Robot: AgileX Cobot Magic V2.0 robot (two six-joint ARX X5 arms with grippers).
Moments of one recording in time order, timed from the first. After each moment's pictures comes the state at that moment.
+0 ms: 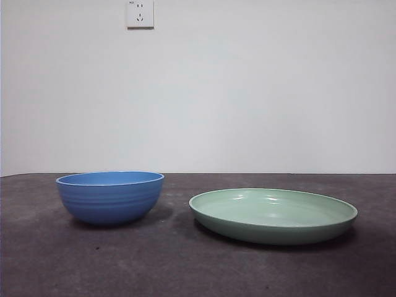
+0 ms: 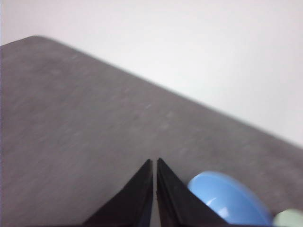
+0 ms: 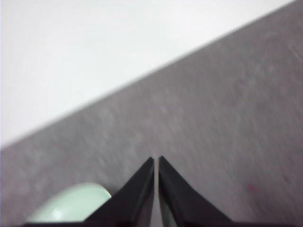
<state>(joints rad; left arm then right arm) -0.07 0.11 0.10 -0.02 0.02 -0.43 -0.06 0.04 0.09 -0.10 -0.11 0.52</state>
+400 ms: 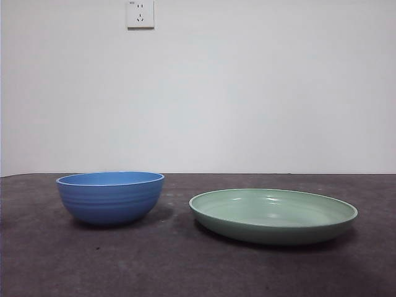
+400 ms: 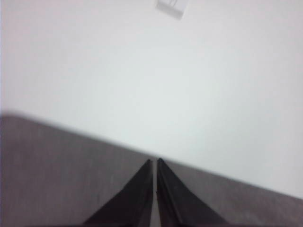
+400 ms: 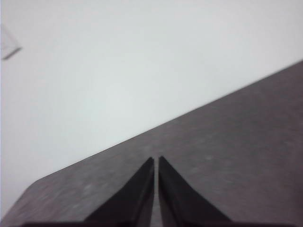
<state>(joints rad) -0.10 0.41 0.57 -0.04 0.02 -0.37 -0.06 0.32 0.45 -0.10 -0.20 0.55</state>
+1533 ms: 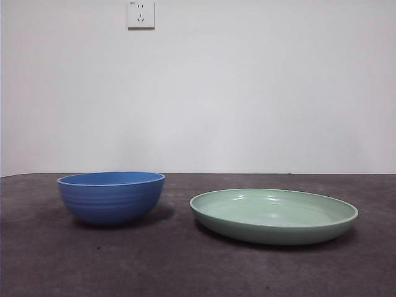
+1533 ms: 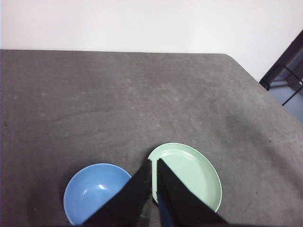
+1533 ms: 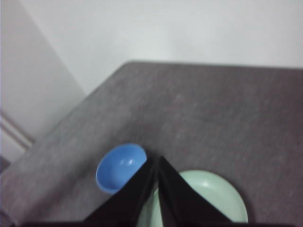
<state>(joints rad) -0.20 0.86 1.27 -0.79 0.43 -0.15 0.10 0.83 1.23 -0.76 -0.60 0.15</state>
